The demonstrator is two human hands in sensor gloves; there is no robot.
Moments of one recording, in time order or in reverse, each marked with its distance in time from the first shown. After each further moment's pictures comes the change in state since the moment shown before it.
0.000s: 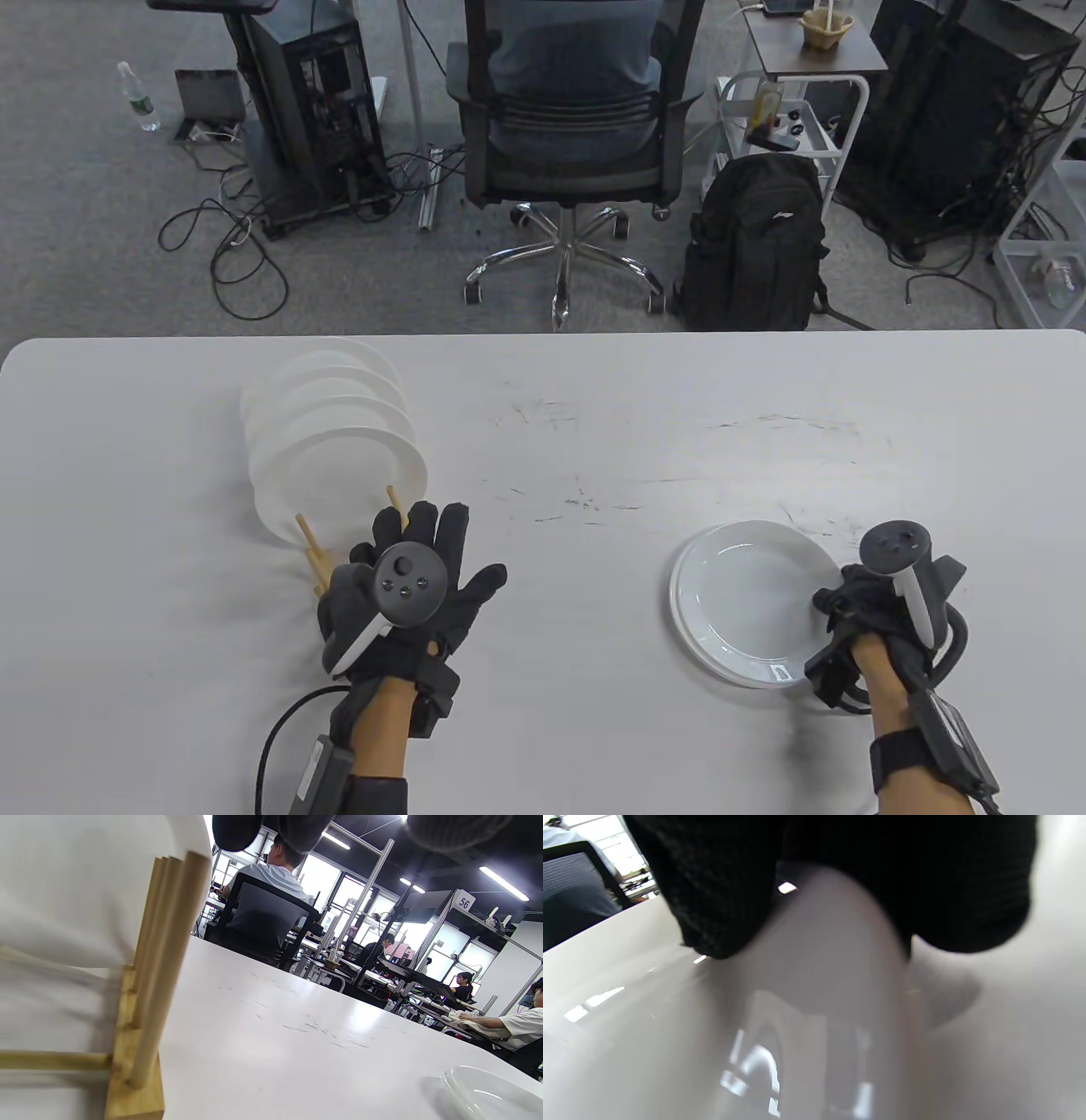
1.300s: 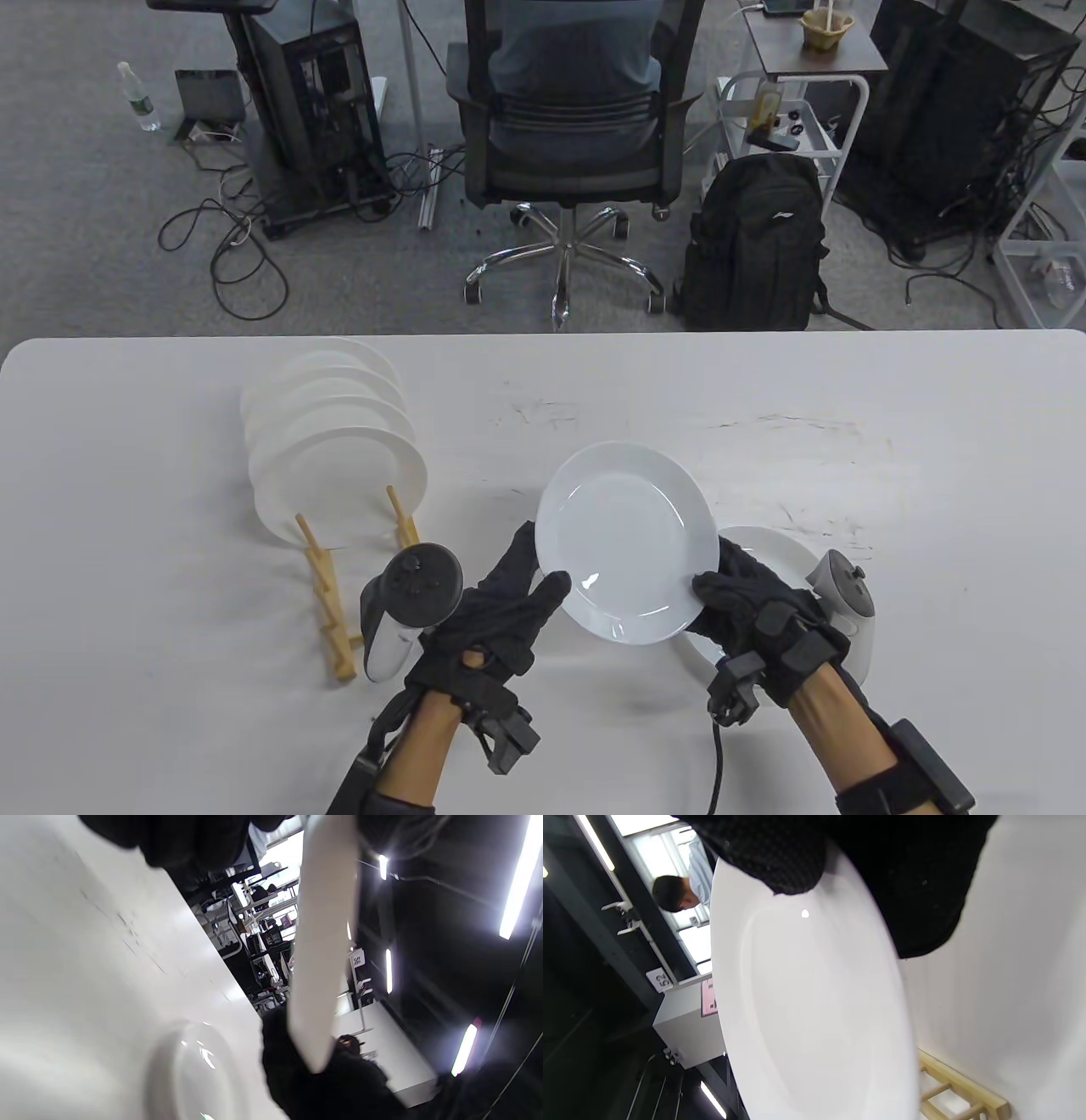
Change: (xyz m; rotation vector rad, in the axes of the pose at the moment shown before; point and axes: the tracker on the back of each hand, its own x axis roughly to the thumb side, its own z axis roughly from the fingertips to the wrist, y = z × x) left_hand 0.053 -0.021 0.006 -0.237 -0.193 0.846; right_hand 0.076 0.036 0.095 0.792 -0.462 -1.212
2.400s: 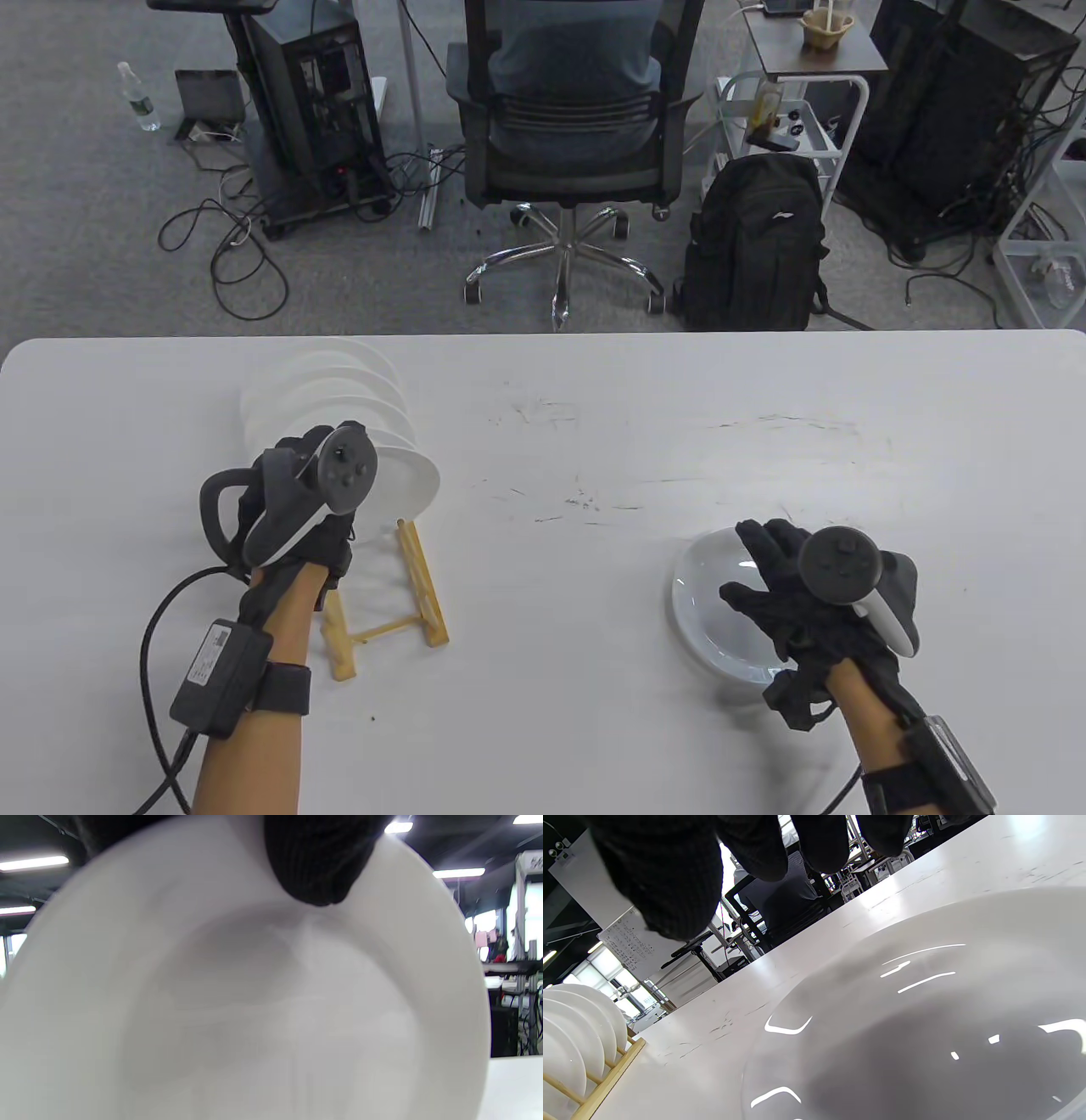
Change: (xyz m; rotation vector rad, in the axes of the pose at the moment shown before) left_hand 0.049 0.165 -0.018 0.474 0.321 -1.340; right_hand 0.031 -0.031 0.003 -0.245 -0.031 1.230
